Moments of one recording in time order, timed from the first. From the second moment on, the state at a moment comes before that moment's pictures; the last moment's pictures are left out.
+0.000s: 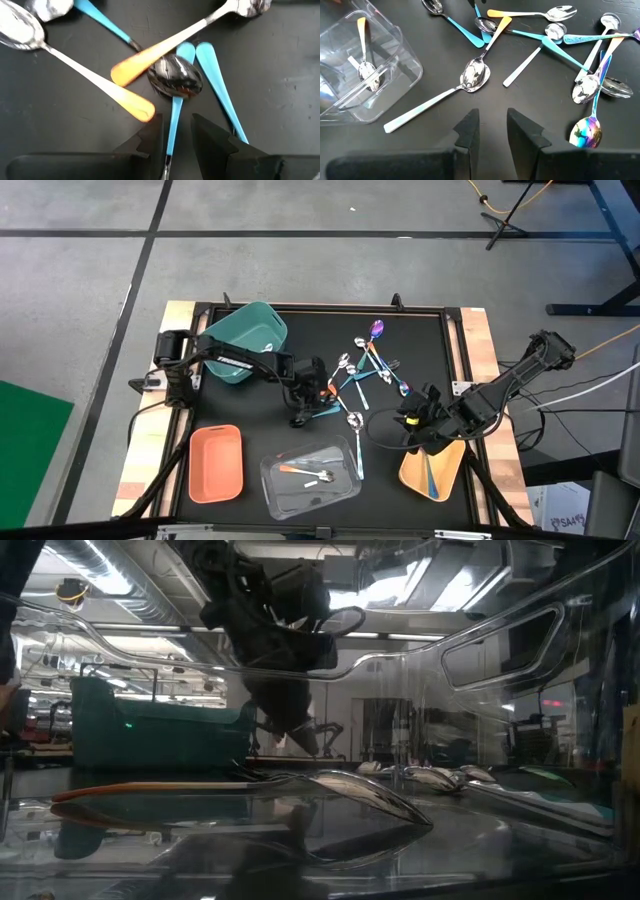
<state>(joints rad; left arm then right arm) 0.10 1.85 1.11 -0.29 0.07 0.04 0.62 1.22 1.05 -0.99 0.51 1.00</state>
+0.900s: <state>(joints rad) 0.08 1.85 1.11 -0.30 0.02 0.07 0.62 1.22 1.05 -0.99 0.51 1.00</state>
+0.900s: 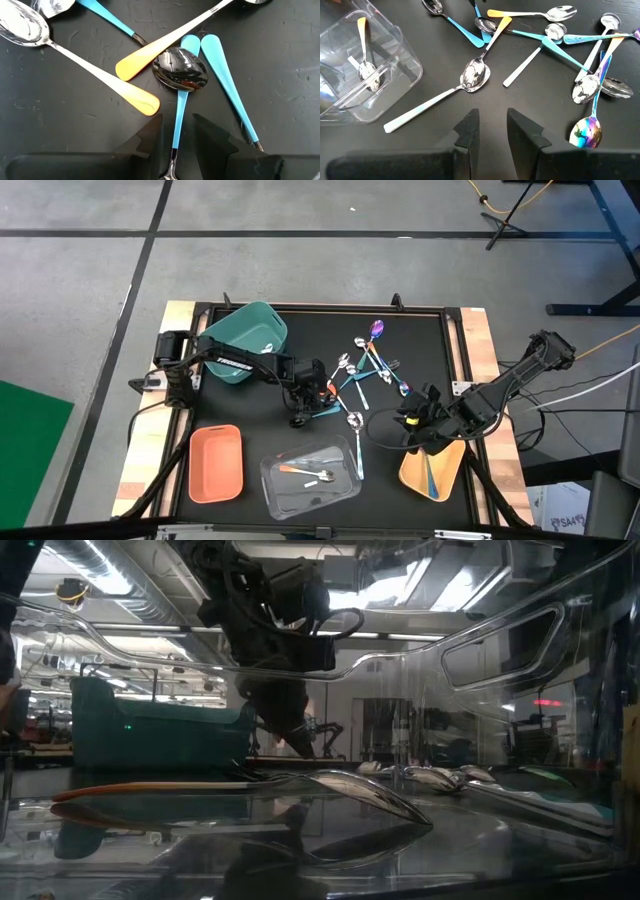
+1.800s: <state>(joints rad) 0.08 1.95 1.11 -0.30 0.02 0.06 0.62 1.22 1.05 -0.99 0.55 0.99</state>
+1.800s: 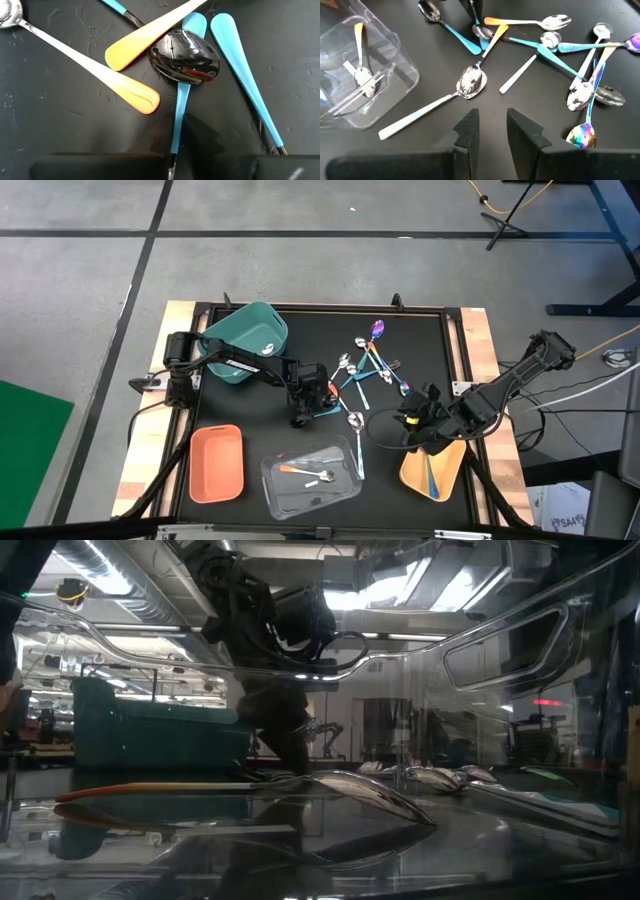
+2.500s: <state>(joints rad) 0.08 1.80 1.11 -0.42 0.02 -0.01 0.47 1.22 1.05 -0.99 0.55 0.92</state>
